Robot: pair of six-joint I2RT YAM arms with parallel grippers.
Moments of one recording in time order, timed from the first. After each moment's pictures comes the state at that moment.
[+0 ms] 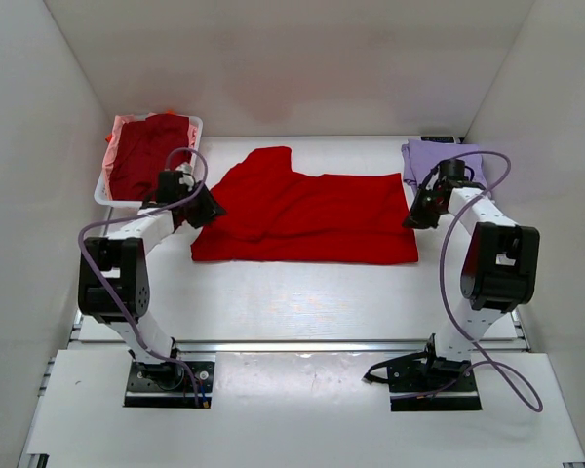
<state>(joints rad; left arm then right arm) -0.02 1.68 1.03 -0.12 0.32 -0.55 -0.13 1.76 1.24 -0.57 -0.28 0.31</state>
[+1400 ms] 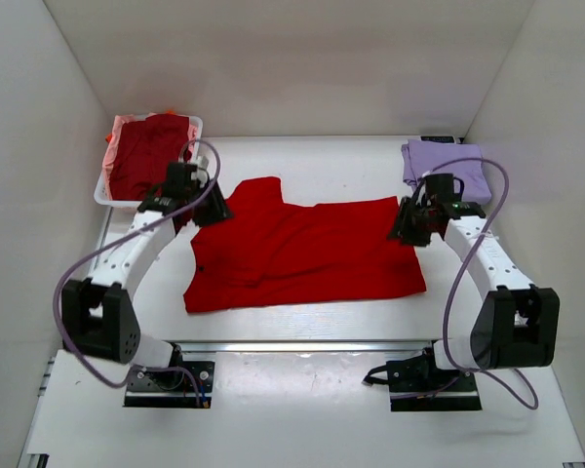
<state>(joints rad) -0.20 1.38 1.05 -0.52 0.19 -0.47 0.05 1.37 1.00 -0.71 -0.20 0.35</state>
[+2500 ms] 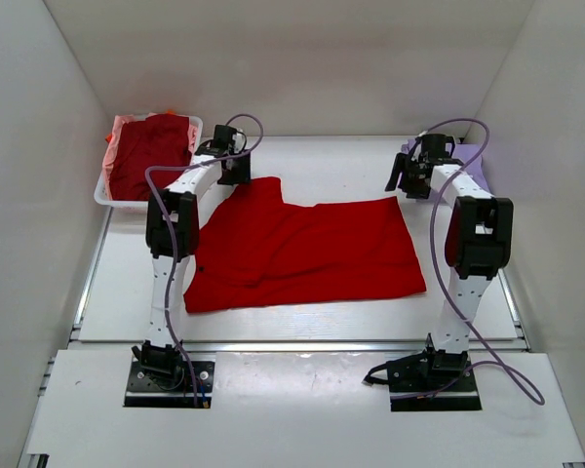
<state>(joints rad) -0.21 2.42 2.03 -0.50 0.02 -0.17 -0.04 2.04 1.55 -0.42 -0.18 0.23</state>
